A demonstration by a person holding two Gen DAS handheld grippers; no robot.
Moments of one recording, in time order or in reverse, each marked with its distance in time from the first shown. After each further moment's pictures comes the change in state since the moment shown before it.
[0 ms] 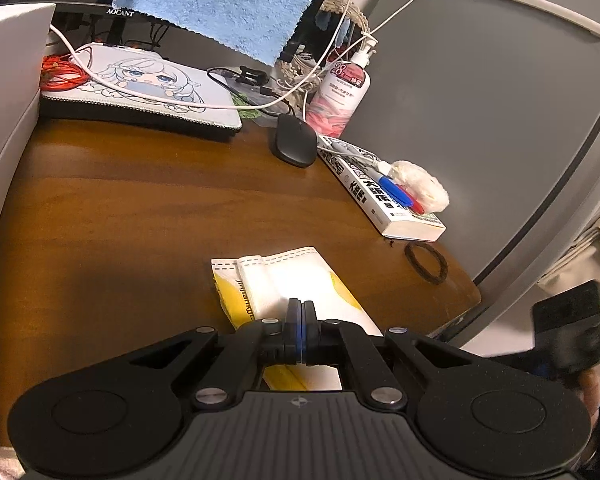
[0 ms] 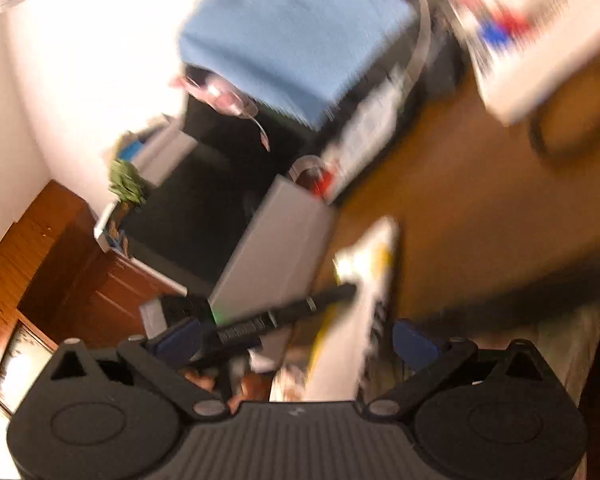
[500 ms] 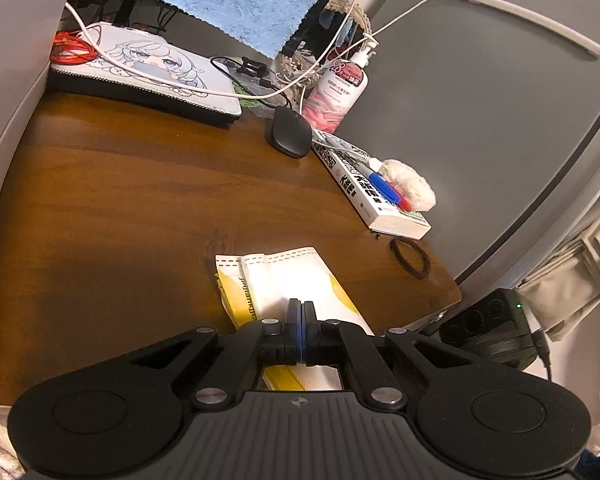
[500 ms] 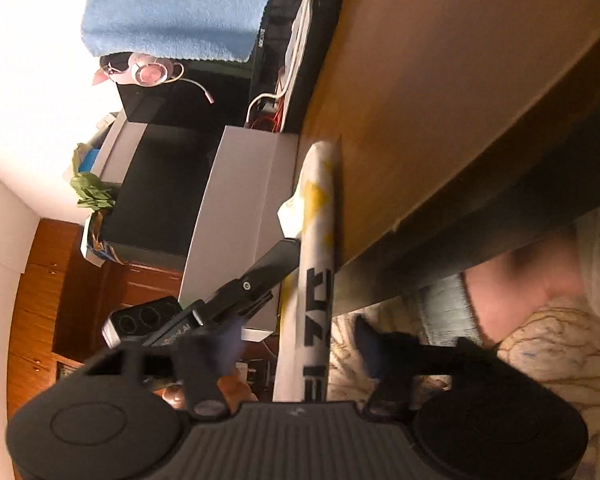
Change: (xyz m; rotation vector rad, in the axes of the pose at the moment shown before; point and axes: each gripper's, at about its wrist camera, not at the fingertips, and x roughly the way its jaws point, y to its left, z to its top) left arm -0.009 0.008 -0.009 -0.077 0.004 -0.057; right arm 0.073 -0.054 -0.014 0.273 0.147 0.073
